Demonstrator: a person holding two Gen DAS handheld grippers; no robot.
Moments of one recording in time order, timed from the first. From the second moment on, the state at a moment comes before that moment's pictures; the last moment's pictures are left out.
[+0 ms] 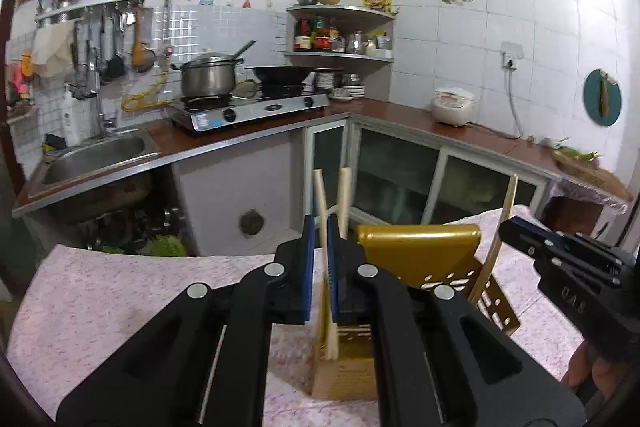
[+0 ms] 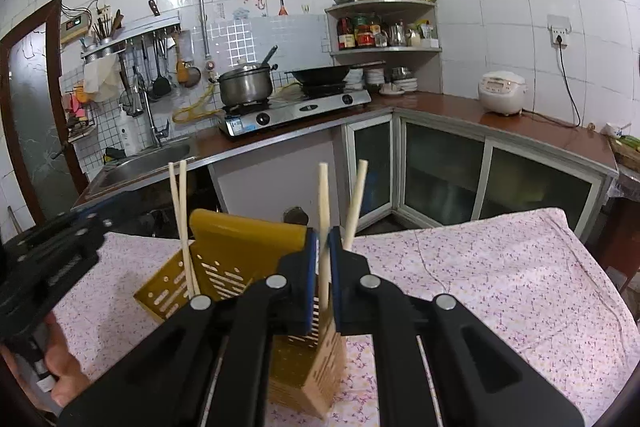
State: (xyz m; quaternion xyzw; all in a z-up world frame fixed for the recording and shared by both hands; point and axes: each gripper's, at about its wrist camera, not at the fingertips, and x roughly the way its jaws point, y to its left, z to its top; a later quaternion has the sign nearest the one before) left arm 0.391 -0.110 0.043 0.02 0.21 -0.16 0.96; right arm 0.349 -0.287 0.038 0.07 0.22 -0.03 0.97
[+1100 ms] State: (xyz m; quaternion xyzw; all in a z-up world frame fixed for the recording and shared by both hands) left arm 0.257 -0.037 -0.038 0.00 0.40 -0.10 0.91; right arm 0.220 -0.278 -0.025 0.00 0.41 -0.09 0.91
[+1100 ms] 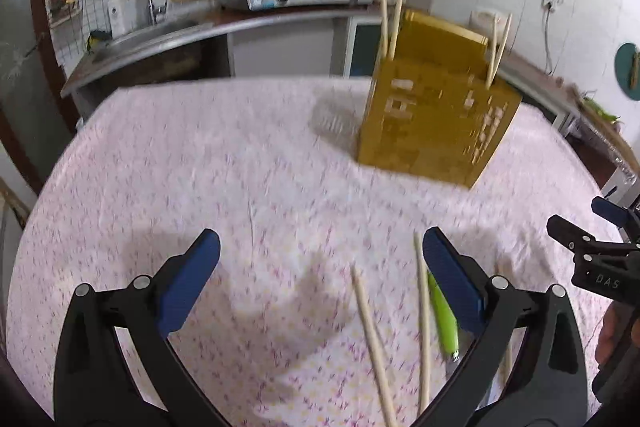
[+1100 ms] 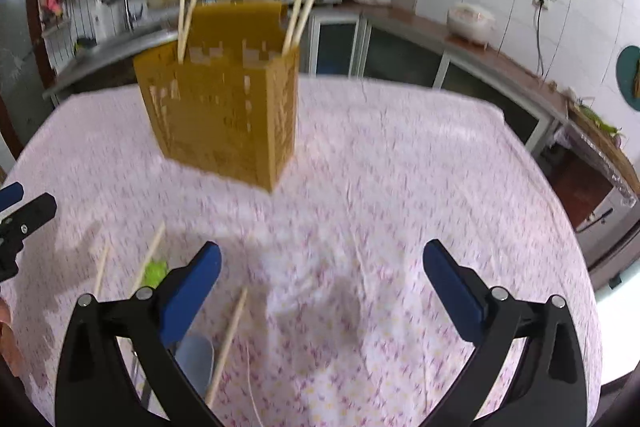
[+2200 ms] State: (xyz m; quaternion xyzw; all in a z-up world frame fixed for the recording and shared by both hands) left arm 0.285 -0.086 -0.103 0.05 0.57 -0.07 0.82; right arm 0.248 -0.245 -0.087 0.07 0.57 -0.02 0.82
